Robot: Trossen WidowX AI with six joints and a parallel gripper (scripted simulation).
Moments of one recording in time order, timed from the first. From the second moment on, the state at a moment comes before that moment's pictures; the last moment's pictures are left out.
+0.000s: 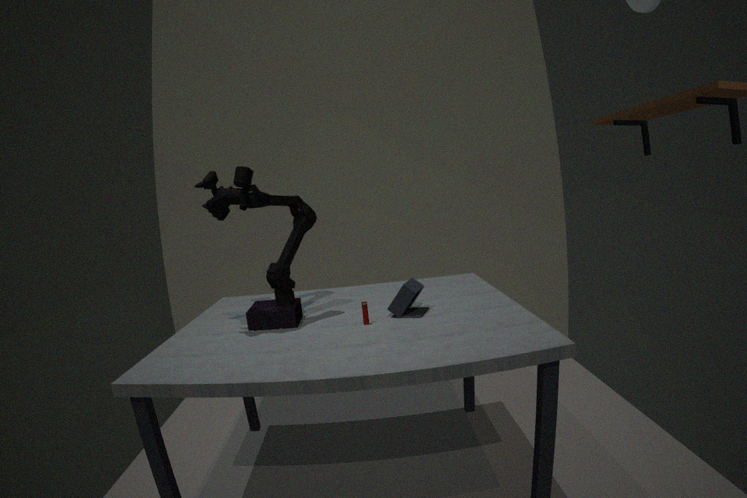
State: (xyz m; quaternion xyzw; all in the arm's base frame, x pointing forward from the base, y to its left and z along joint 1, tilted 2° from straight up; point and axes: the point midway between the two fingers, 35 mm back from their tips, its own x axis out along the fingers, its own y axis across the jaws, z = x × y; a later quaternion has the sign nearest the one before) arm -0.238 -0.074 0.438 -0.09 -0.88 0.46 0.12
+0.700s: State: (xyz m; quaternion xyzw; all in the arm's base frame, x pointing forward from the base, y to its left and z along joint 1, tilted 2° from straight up) arm -0.226 -0.191 0.406 0.08 -0.89 0.45 -0.02
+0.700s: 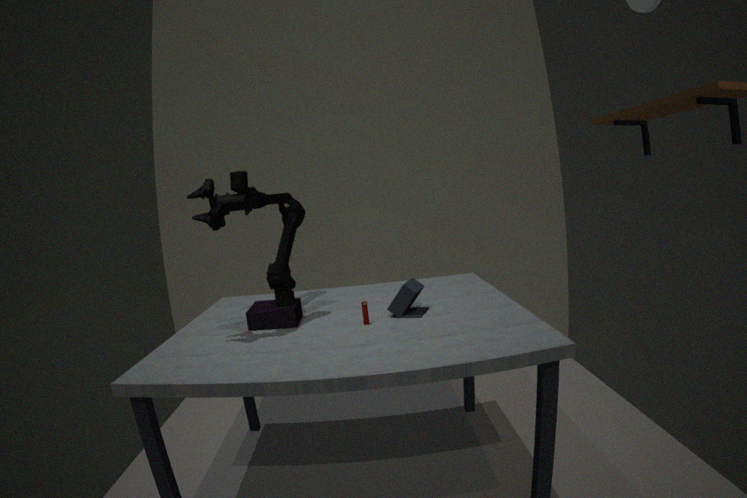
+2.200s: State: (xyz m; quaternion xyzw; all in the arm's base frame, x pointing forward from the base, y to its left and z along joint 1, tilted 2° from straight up) arm -0.048 -0.360 0.298 0.34 -0.81 0.32 -0.35
